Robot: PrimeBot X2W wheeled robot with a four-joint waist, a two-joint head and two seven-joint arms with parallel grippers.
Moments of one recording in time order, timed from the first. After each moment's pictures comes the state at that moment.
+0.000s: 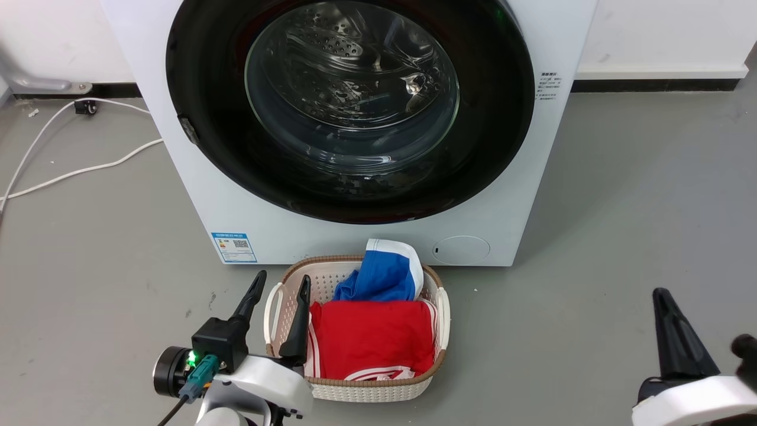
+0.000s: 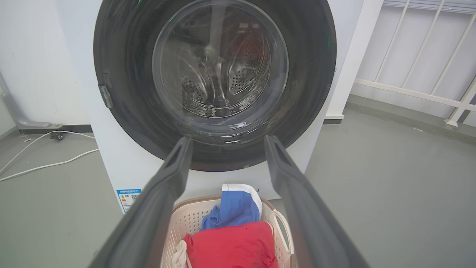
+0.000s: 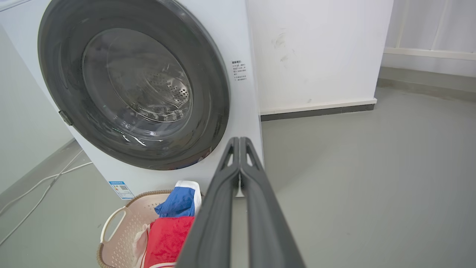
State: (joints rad) left arm -0.12 0.06 -0.16 0.27 -0.18 -0.09 -0.26; right arm 0.11 -0.05 -0.12 -0.09 0.19 0.13 -0.03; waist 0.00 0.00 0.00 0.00
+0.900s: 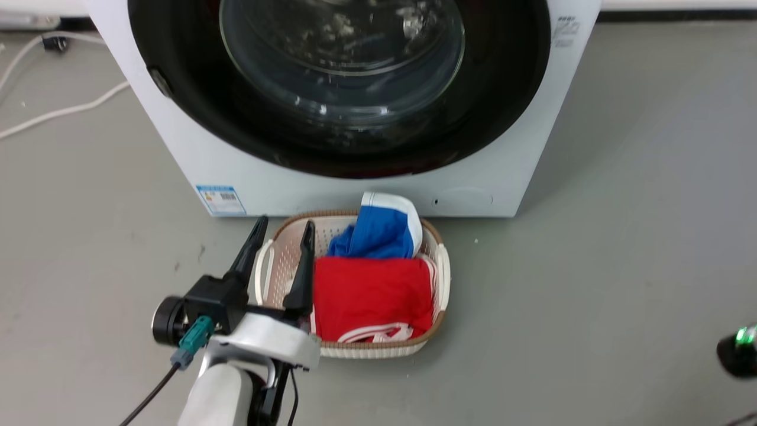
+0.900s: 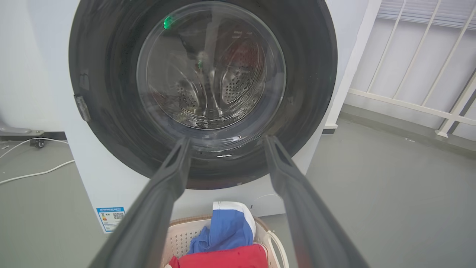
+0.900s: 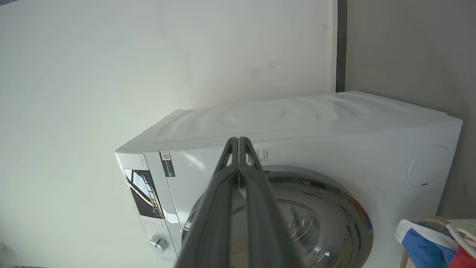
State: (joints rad) left arm -0.21 0.05 -0.16 0.20 -0.19 -0.08 -0.26; right arm -0.24 -0.17 -0.38 0.33 1.79 0.13 0.08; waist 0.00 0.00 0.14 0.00
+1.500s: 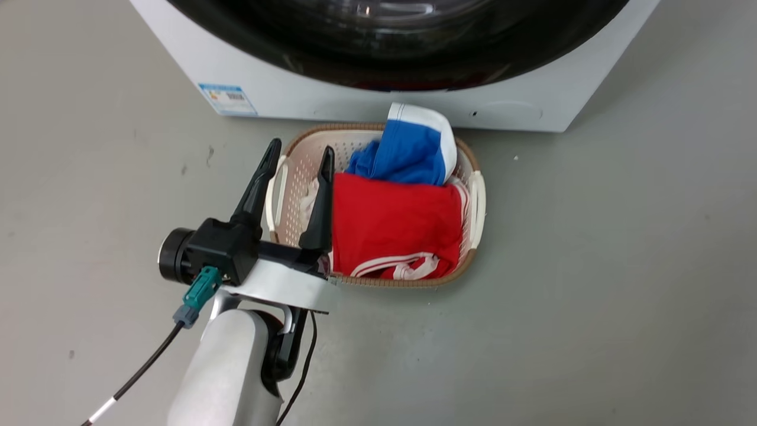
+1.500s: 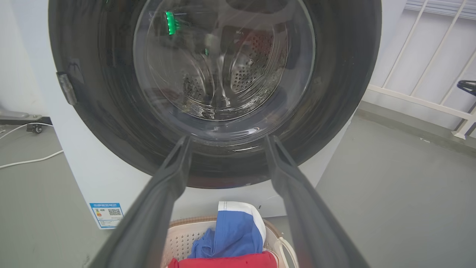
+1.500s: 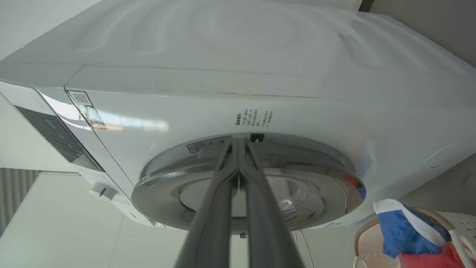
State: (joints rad) left arm -0.36 0.05 -0.23 0.12 -0.22 -0.04 -0.26; right arm -0.80 -0.52 -0.03 0.65 1.92 0.13 0.35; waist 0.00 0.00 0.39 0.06
